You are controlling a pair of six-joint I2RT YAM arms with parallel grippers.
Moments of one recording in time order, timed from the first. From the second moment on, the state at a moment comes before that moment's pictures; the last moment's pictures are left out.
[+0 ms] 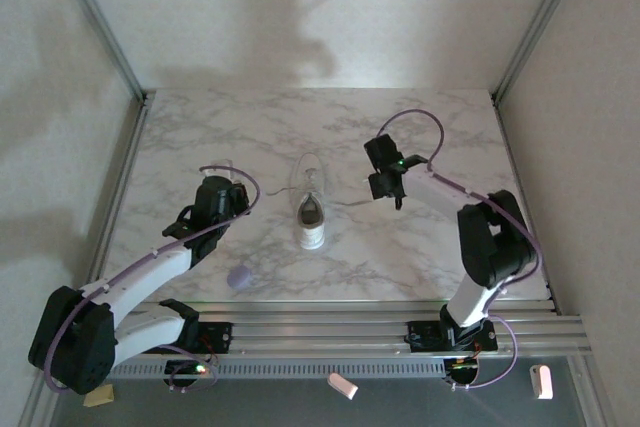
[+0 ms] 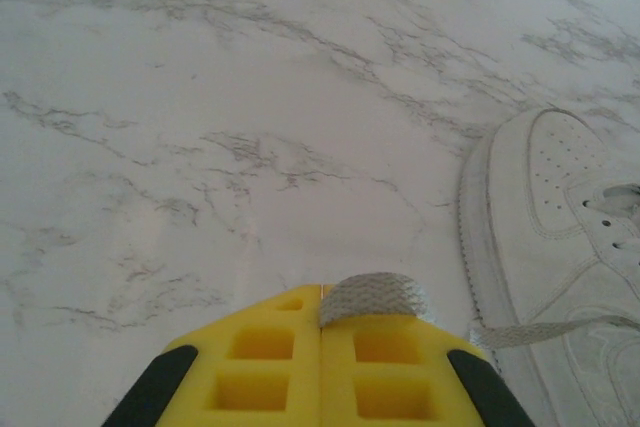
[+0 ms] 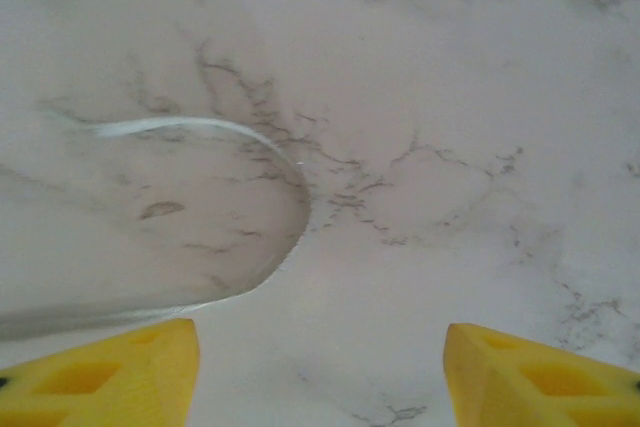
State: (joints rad) left arm -0.40 1.10 0.54 0.00 -0.29 -0.44; right arm 0.50 1.67 1.11 -0.55 0.32 0.15
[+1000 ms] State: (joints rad) left arm -0.39 1.14 0.59 -0.04 -0.34 -0.50; right arm 0.54 1.91 1.25 -0.58 -0.26 -0.41
